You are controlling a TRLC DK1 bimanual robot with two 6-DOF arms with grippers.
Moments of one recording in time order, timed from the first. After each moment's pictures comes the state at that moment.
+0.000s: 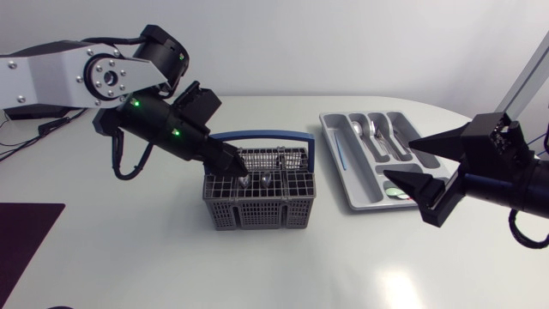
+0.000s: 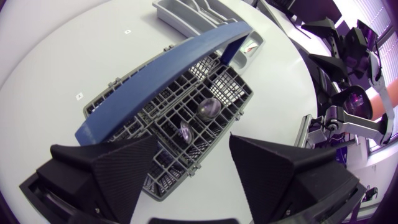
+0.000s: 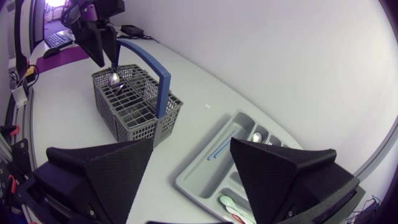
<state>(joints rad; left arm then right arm) -0.41 1.61 1.26 -0.73 0.43 0.20 0.06 0.85 0.63 -0.30 -0.45 -0.57</state>
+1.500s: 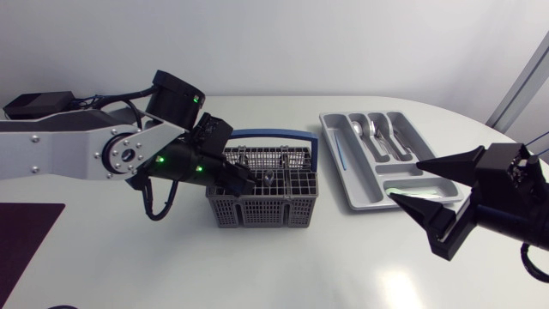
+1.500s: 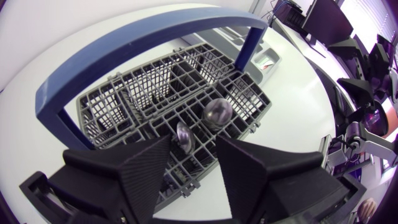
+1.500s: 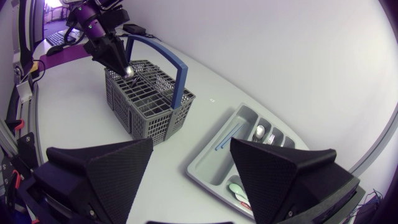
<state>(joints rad) -0.53 1.55 0.97 -0.27 0.26 0.00 0.06 0.66 0.54 -0.40 -0.44 -0.55</state>
